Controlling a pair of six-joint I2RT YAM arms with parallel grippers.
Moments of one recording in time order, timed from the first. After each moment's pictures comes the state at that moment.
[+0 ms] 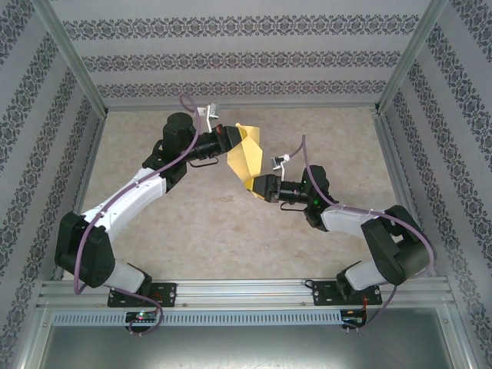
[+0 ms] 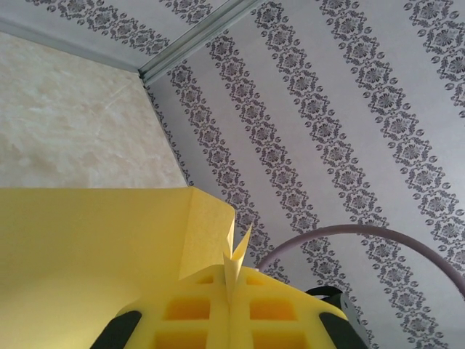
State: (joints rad) left arm -0.44 1.46 1.16 0.15 0.60 -0.91; right arm 0.47 1.47 0.54 0.92 -0.91 1.15
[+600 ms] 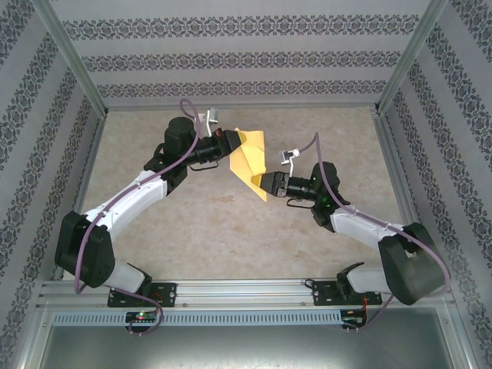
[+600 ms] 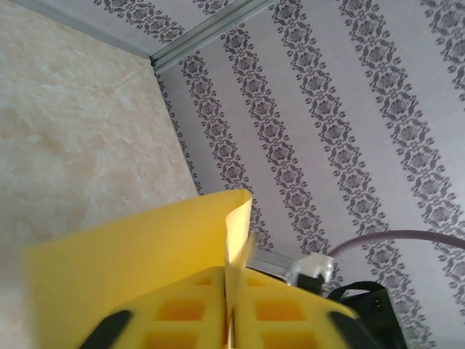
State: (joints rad) left arm -0.44 1.46 1.12 0.16 0.59 -0.95; right arm 0.43 1.28 0.54 0.70 -0.90 1.01
